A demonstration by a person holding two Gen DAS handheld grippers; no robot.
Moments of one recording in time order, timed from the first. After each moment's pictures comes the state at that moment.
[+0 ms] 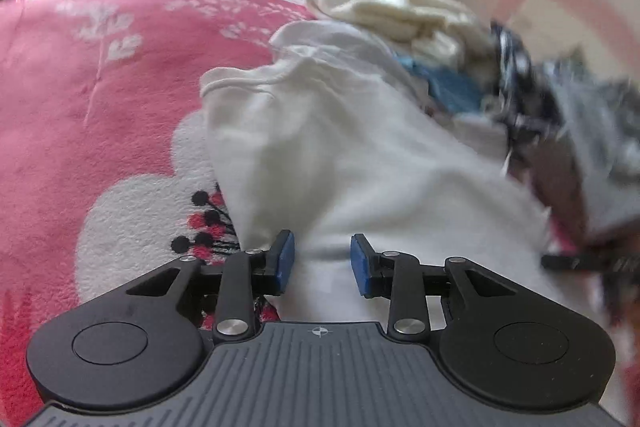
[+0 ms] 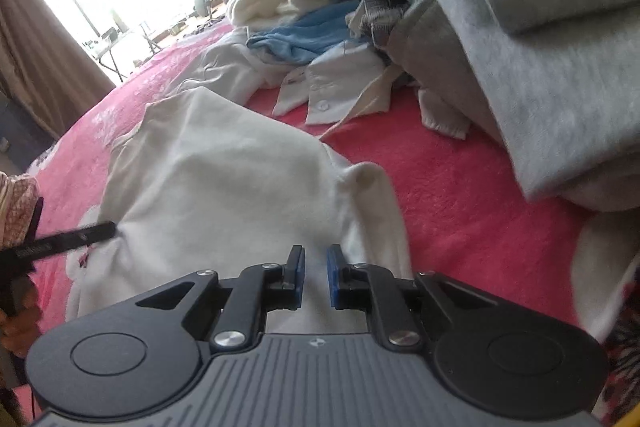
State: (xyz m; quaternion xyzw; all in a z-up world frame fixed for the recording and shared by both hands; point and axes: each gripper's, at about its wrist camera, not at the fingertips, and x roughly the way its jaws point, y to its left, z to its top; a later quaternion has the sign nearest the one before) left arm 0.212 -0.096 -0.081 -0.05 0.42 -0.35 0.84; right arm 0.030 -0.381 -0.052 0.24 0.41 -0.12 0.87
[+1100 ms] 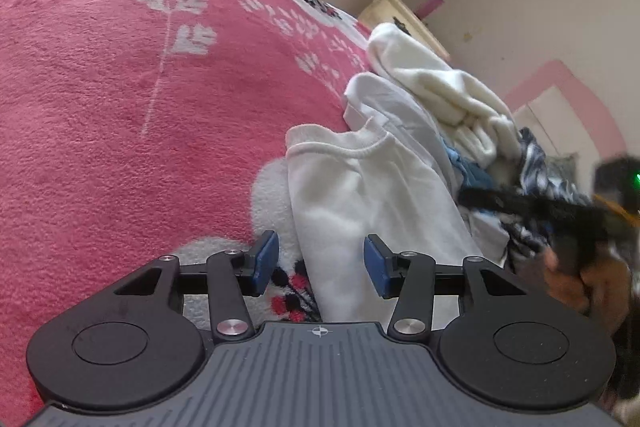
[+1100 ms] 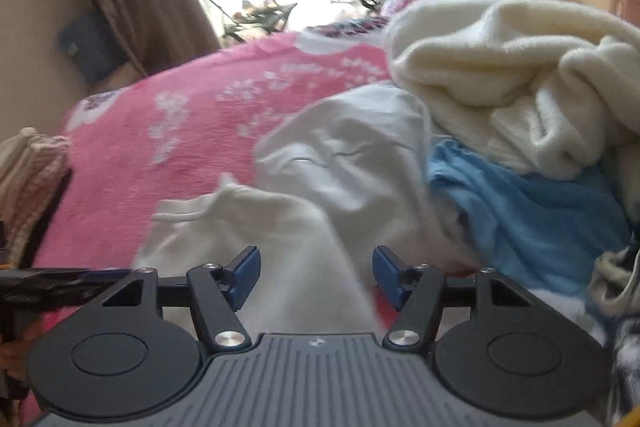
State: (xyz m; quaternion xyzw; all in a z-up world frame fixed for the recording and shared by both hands) left arm 0.287 -0.046 -0.105 -0.19 0.45 -0.34 0.80; right arm 0.255 -0.369 -0.045 0.12 0.44 0.05 0.89
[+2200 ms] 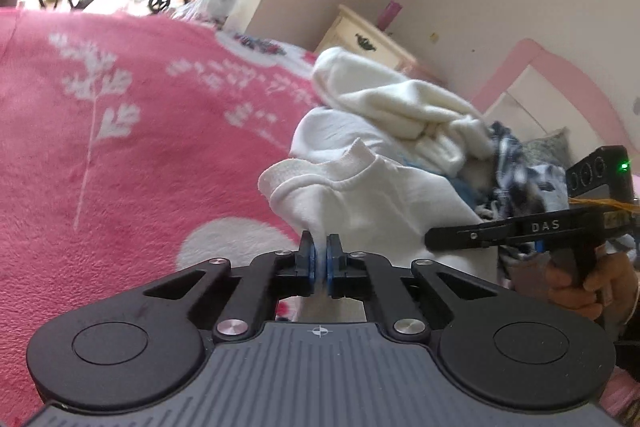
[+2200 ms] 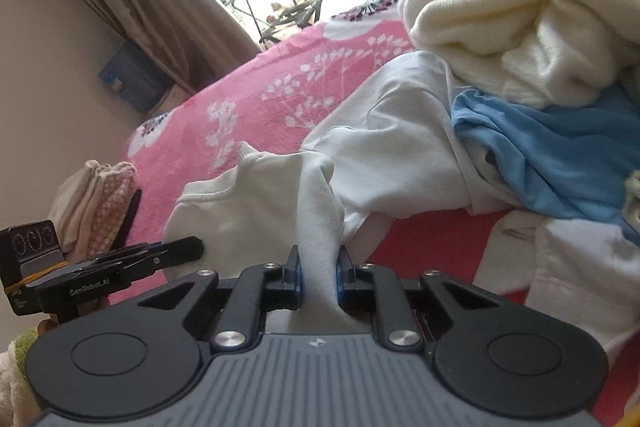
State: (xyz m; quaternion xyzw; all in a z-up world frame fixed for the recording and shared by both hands) left arm 0.272 -0.088 -0.057 -0.13 0.37 -0.37 0.84; right arm 0.215 -0.395 -0.033 0.24 0.43 0.12 0.86
